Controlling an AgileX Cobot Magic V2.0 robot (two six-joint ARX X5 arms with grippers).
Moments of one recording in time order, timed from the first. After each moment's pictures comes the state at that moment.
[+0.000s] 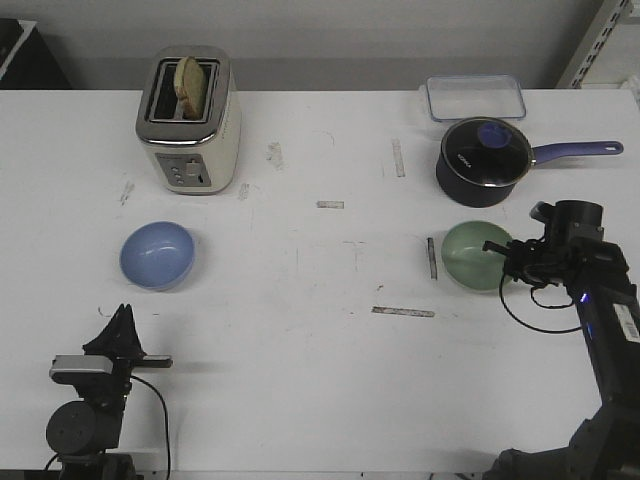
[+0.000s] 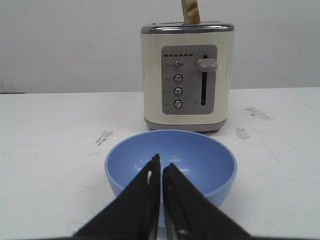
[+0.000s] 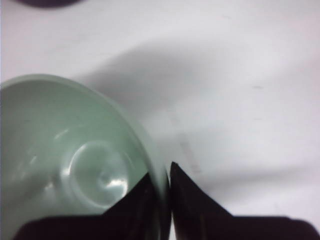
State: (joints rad) left arm -0.05 0.01 0.03 0.17 -0.06 0.03; right arm -0.21 1.50 1.17 -0.76 -0.23 0.23
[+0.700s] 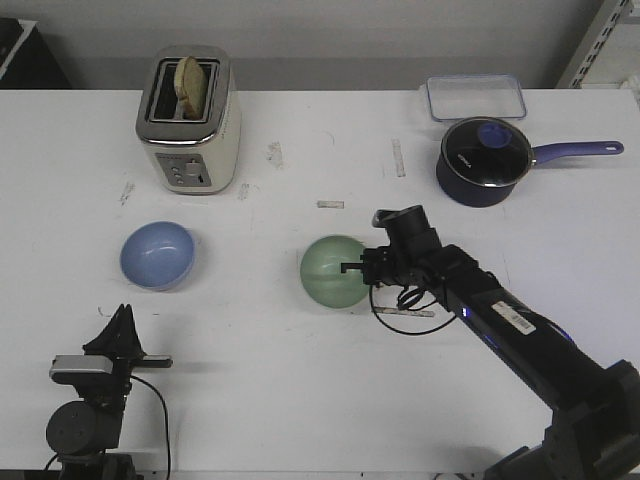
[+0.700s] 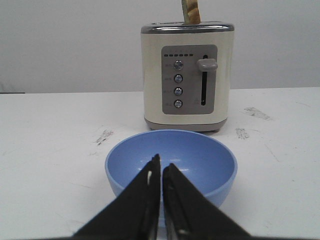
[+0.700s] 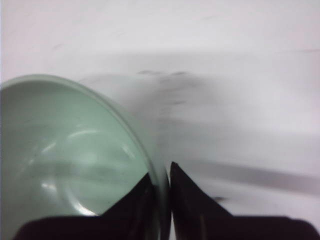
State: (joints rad) left arm -0.05 0.01 0.03 0.17 -0.06 0.03; right arm 0.46 1.61 1.17 -0.52 -0.20 0.50
